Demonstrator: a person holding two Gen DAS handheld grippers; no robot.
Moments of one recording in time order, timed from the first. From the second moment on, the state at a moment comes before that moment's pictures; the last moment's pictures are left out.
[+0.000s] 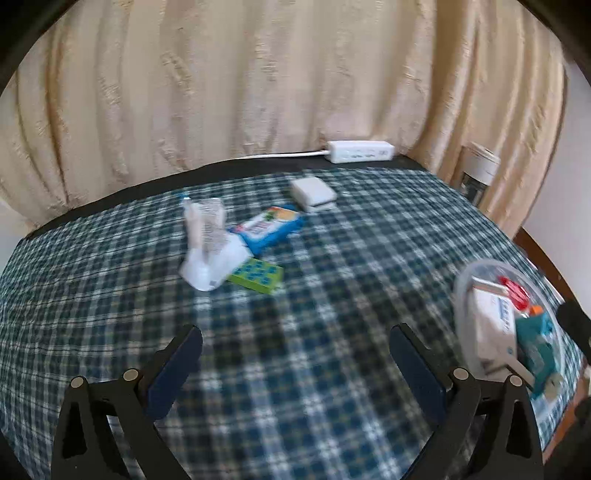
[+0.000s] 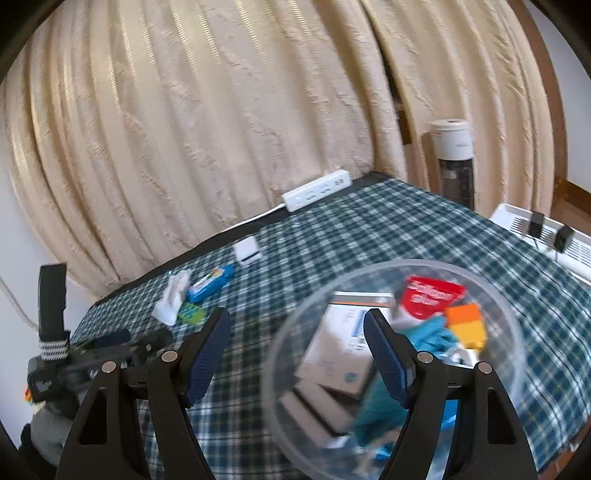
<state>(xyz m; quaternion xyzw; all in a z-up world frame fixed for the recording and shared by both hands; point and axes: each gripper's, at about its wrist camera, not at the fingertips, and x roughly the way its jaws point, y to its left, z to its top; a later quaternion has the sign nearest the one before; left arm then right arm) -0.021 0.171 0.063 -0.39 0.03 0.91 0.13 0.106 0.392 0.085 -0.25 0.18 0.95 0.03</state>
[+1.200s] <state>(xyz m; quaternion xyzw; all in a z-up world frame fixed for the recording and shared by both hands) -0.174 0.107 0.027 -0.44 -0.02 0.90 0.05 0.002 0.288 0.052 -0.35 0.12 0.93 -0.06</state>
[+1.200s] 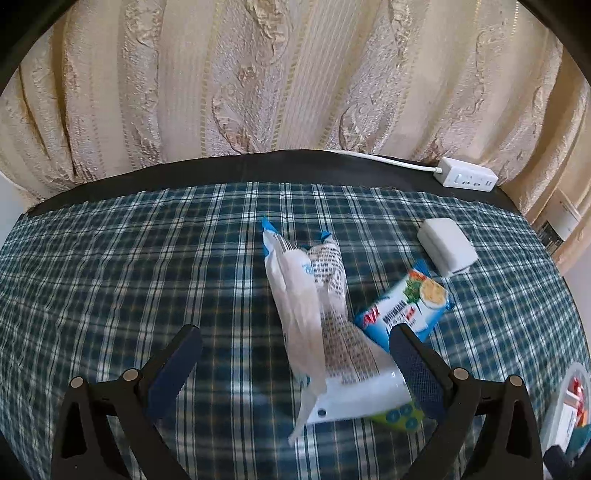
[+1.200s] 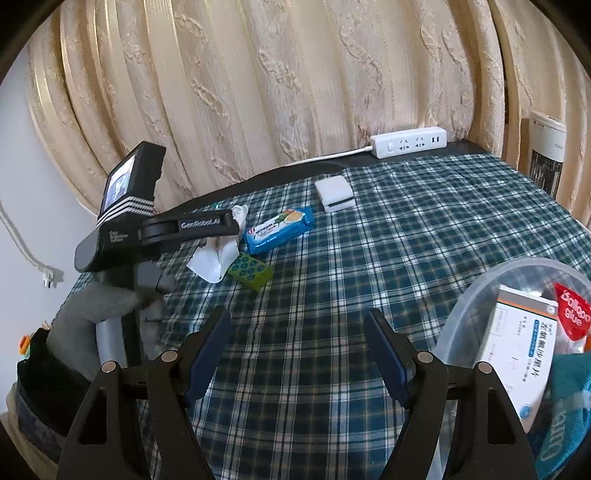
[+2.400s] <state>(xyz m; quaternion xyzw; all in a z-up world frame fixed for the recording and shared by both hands) -0.181 0.061 0.038 -0.43 -0.08 0.90 0.07 -0.097 0.220 0.029 -0.42 0.05 0.90 -0.07</state>
